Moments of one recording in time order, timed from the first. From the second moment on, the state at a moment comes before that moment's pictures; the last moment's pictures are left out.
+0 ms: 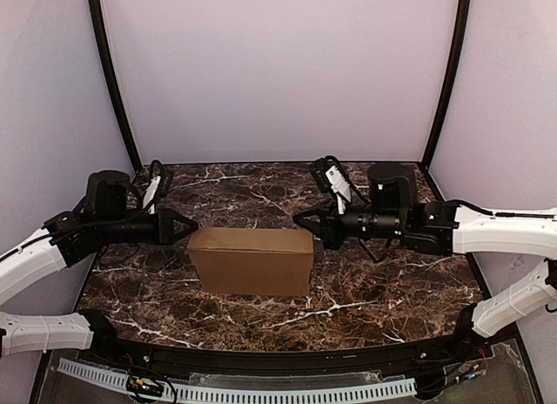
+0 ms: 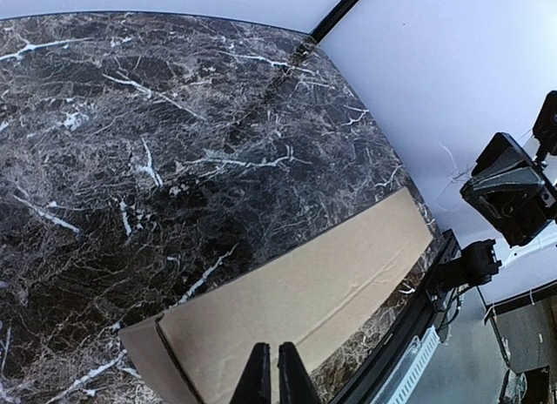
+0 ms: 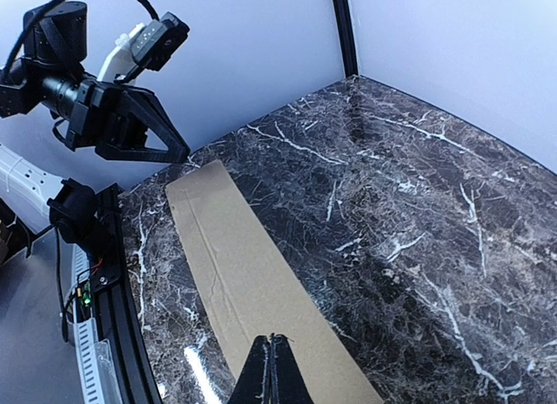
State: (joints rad) left arm -0.58 0.87 0.72 -0.37 0.34 -0.49; right arm 0.99 1.28 0.89 0.07 -0.18 0.20
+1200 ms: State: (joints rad) left arm -1.01 0.86 0.37 -0.32 -0.10 -1.04; right arm 0.84 1.75 1.45 -0.41 -0.38 -0.04
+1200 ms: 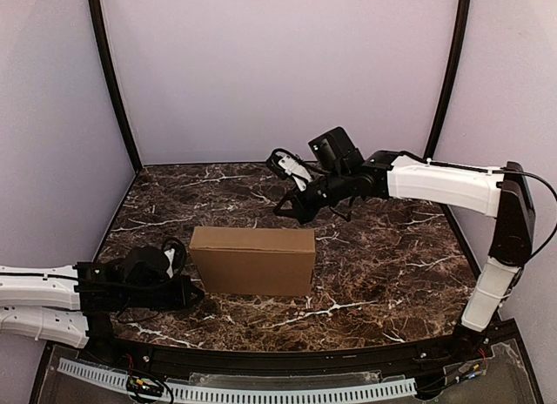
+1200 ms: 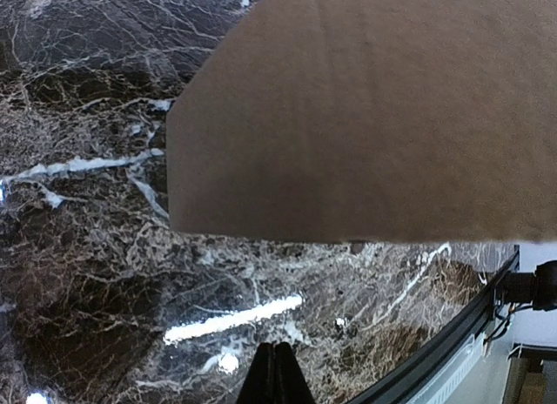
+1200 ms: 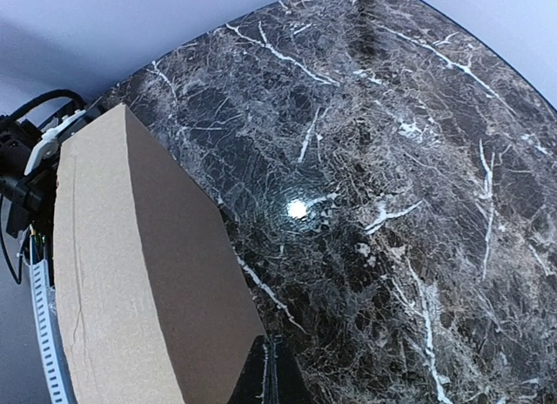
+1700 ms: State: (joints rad) left arm -1.01 0.91 0.26 0.07 -0.24 -1.12; right arm 0.85 1.79 1.48 -0.52 -0.49 -0.08
